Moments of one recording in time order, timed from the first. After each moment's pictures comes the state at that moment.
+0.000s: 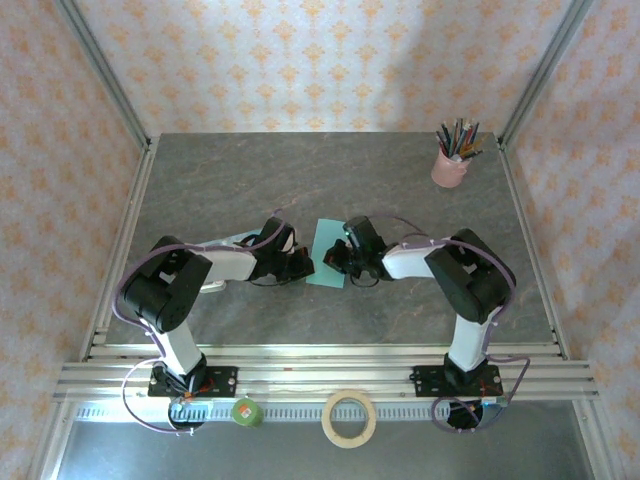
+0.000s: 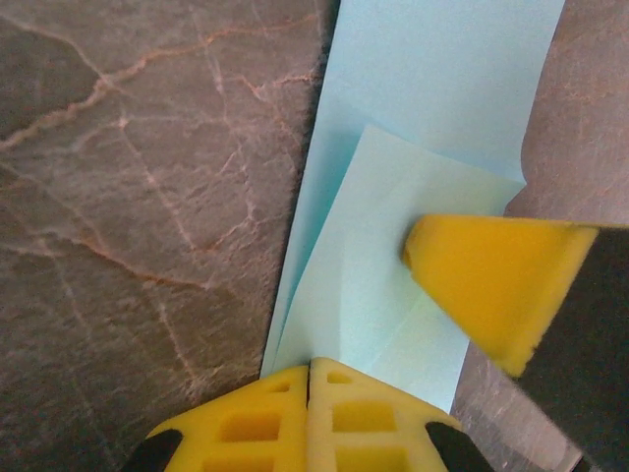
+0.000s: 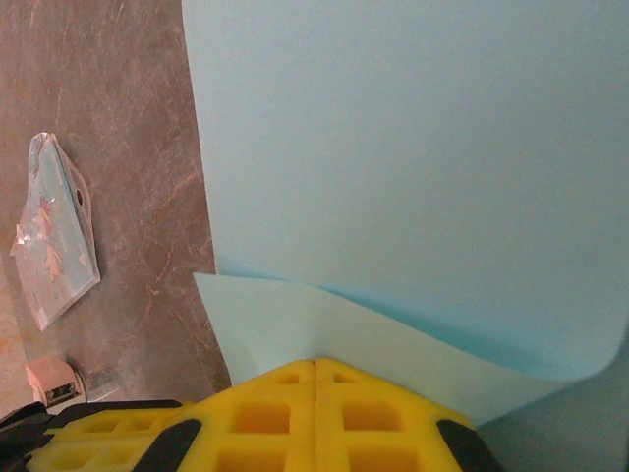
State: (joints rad) left arm -0.50 1.75 0.77 0.00 0.42 -0.85; right arm 0.63 1.83 0.84 0.16 -0.30 1.03
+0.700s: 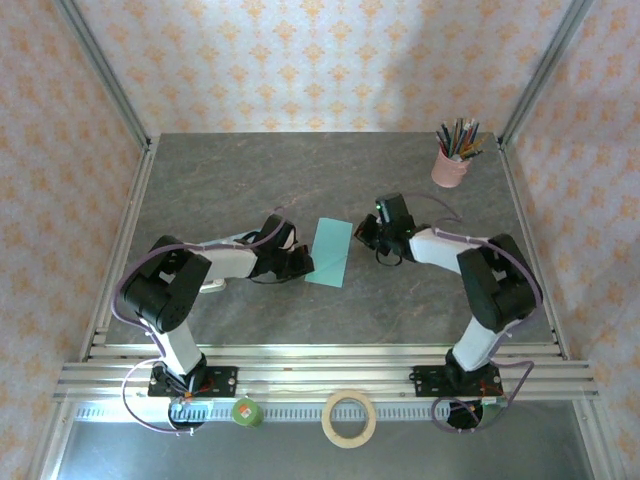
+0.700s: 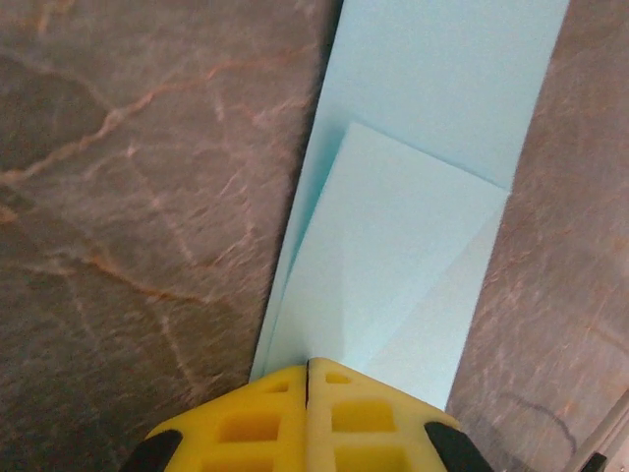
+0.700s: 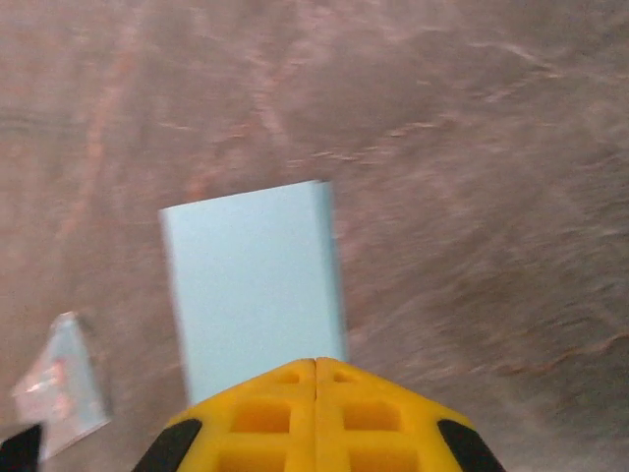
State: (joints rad) left arm -0.50 1.74 0.82 -0.04 0.41 -0.85; right arm 0.44 1.67 0.88 0.00 -0.22 0.94
